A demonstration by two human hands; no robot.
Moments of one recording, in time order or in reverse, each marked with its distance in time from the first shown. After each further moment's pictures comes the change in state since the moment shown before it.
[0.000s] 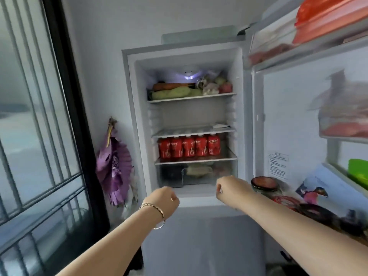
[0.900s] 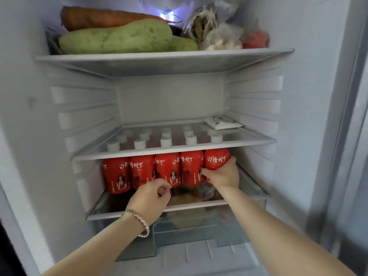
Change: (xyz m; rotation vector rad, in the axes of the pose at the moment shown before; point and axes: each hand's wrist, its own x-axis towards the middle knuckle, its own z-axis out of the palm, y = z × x) left_hand 0.390 -0.017 0.092 -0.419 0.056 0.185; right_hand 0.430 0.109 0.102 0.832 0.543 0.476
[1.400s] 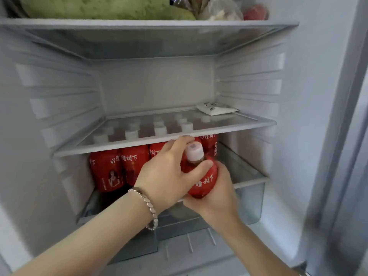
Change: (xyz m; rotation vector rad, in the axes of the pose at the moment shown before) left_hand -0.007 0.060 -0.026 0.121 0.047 0.415; right_hand -0.113 0.000 0.000 0.056 -0.055 -0.274
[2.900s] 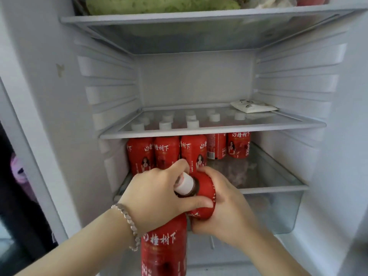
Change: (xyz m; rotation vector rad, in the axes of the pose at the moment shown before) left_hand -0.052 -0.034 -0.028 0.327 -0.027 -0.017; right_hand -0.013 -0.026 0.002 -0.167 -0.507 -0.341
